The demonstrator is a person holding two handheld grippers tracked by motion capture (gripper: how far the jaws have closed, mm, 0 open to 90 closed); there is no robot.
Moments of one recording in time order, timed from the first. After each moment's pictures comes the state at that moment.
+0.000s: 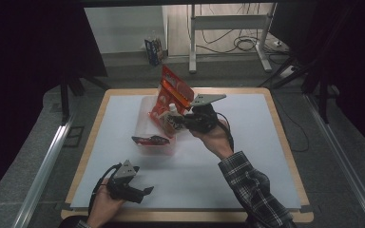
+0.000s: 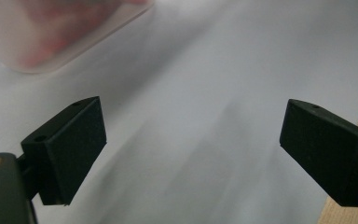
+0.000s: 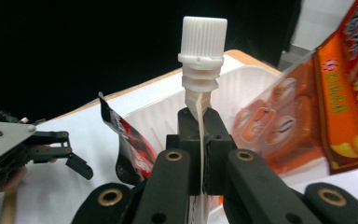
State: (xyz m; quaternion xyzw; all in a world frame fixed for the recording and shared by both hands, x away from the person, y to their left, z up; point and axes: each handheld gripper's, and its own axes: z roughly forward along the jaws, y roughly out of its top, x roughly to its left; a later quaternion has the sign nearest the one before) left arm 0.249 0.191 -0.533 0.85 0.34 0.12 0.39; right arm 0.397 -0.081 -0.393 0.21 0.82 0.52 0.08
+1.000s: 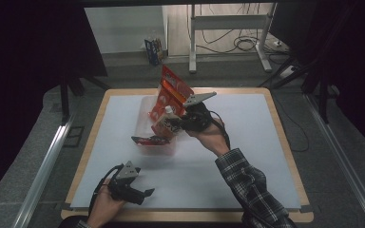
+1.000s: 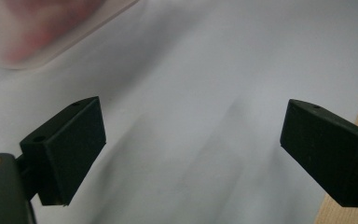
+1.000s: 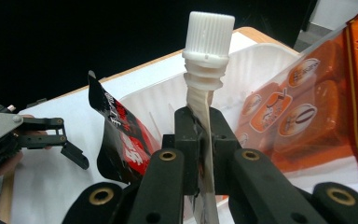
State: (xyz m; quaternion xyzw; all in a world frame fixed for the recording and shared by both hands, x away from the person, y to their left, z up) left arm 0.249 0.188 -0.536 0.86 0.33 0.11 0.38; right arm 0.413 -0.068 -0.405 0.20 0.85 0.48 0.06
